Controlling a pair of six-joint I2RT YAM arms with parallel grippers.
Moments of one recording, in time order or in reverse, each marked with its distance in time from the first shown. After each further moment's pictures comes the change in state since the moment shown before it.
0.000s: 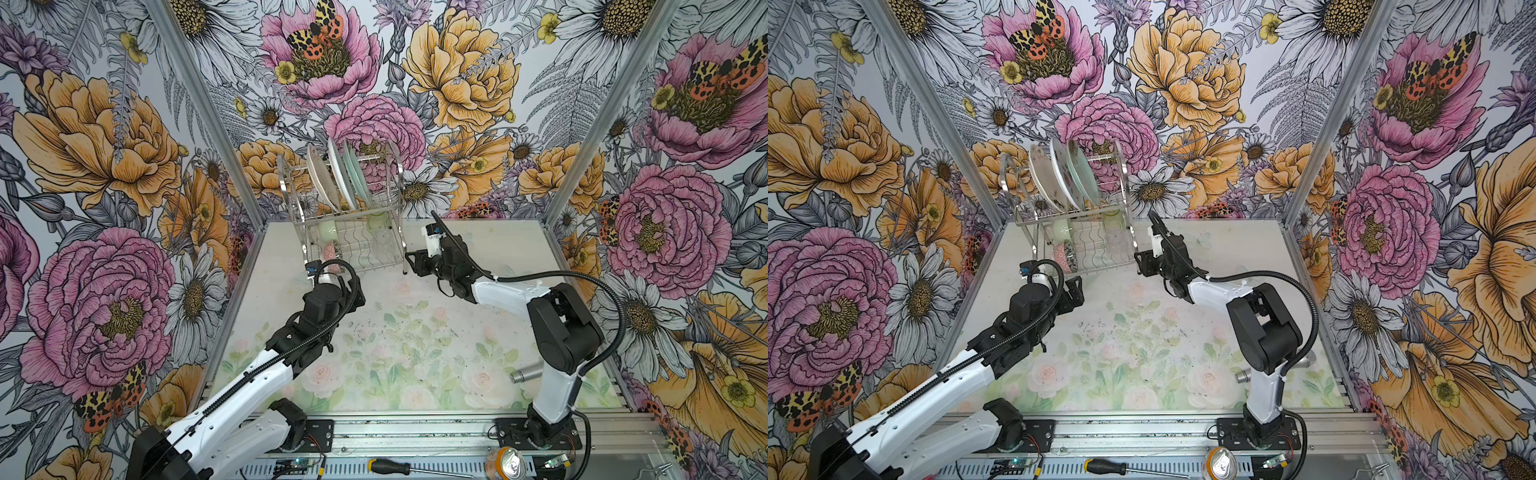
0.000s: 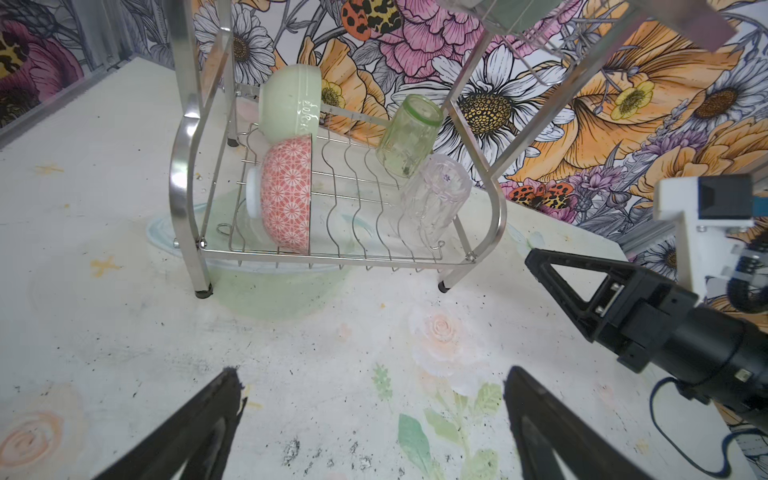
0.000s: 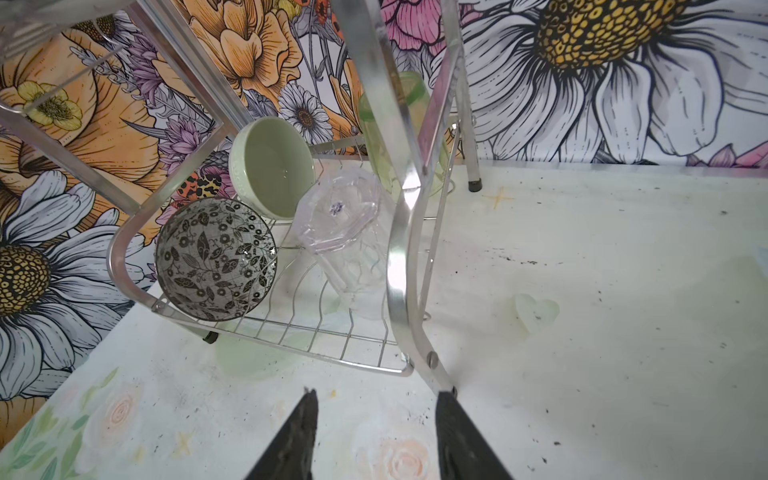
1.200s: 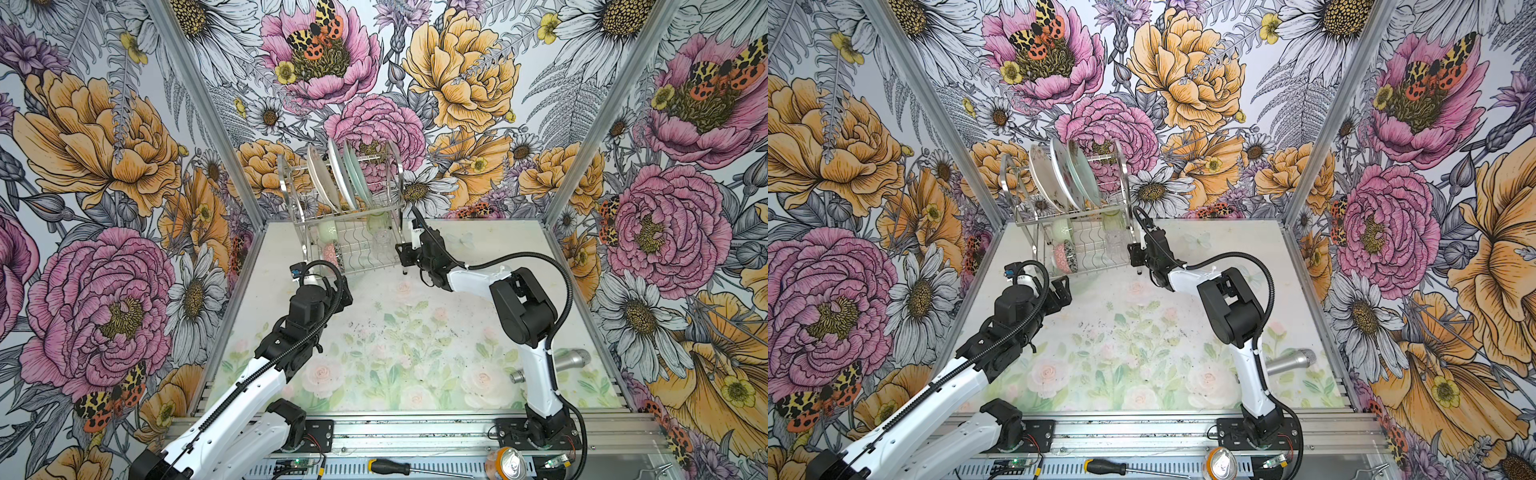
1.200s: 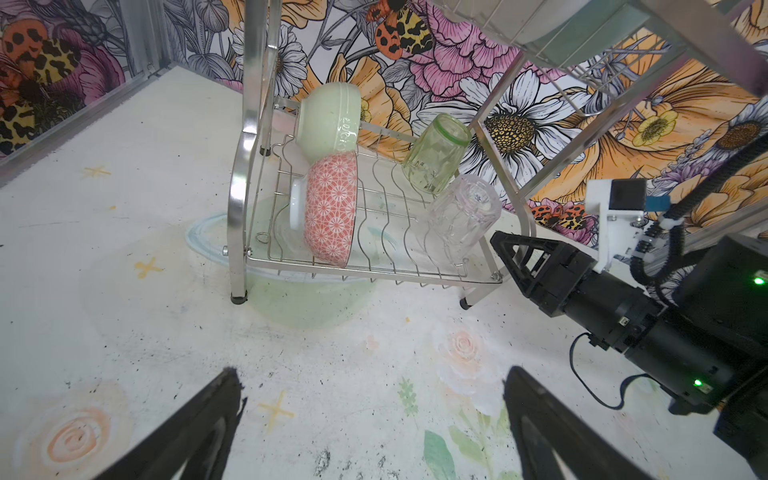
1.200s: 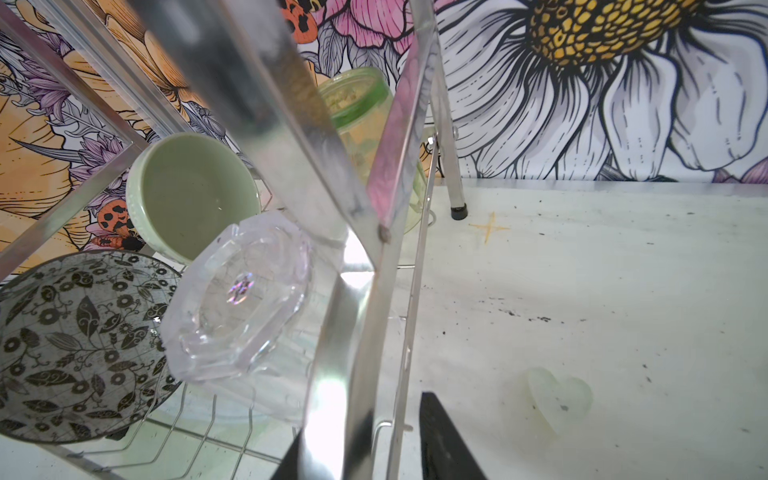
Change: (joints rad) left arm 0.123 -0.062 -0.044 0.008 0.072 0.027; right arm 0.023 0.297 0.278 0.030 0.109 0.022
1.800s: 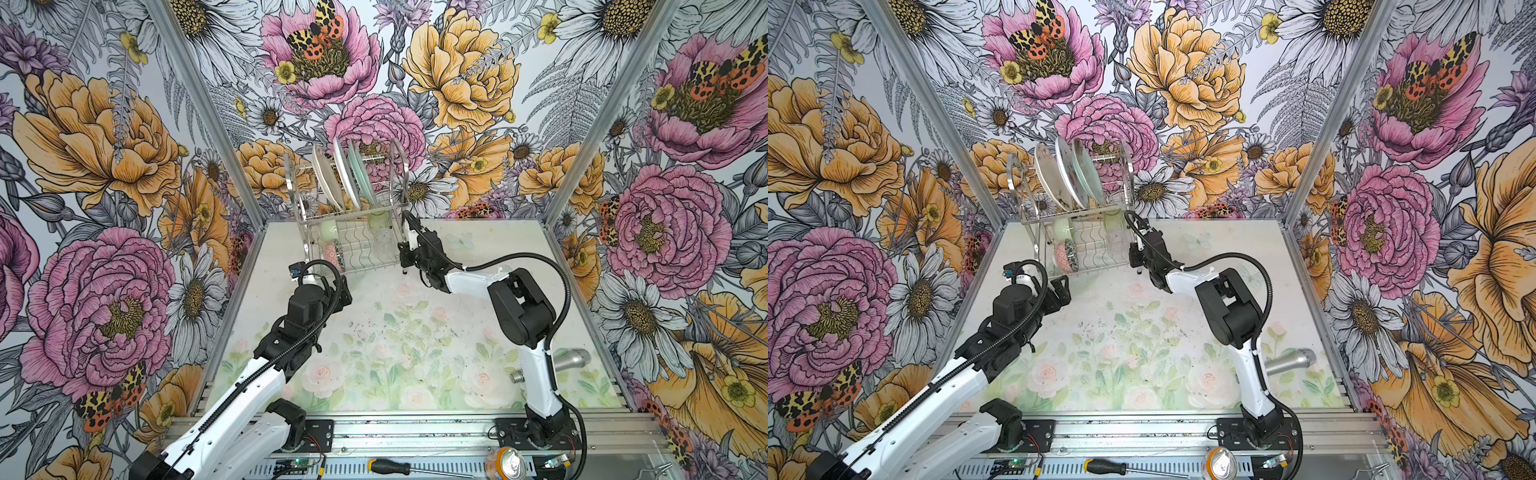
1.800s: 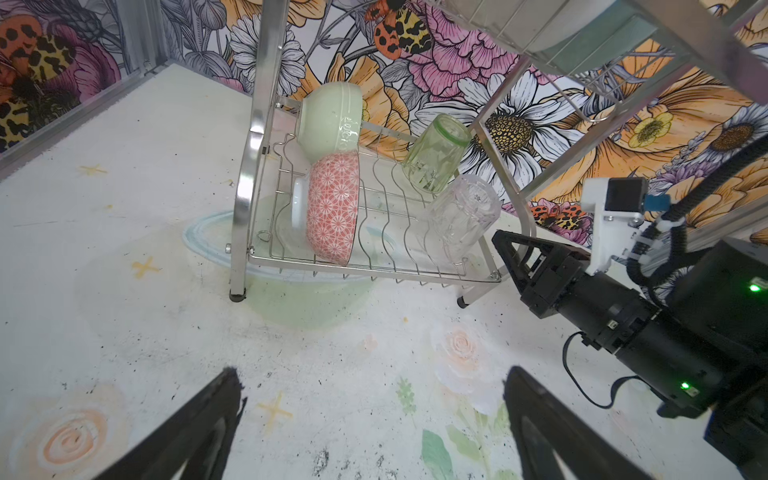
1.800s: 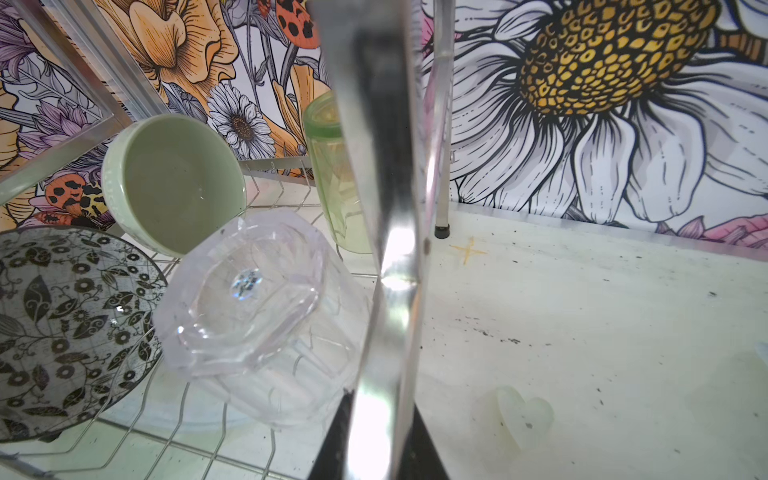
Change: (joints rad) left arm 0.011 -0.006 0.000 -0.001 0.025 -0.001; right arm 0.016 0.000 -0.011 0.033 0.088 -0.126
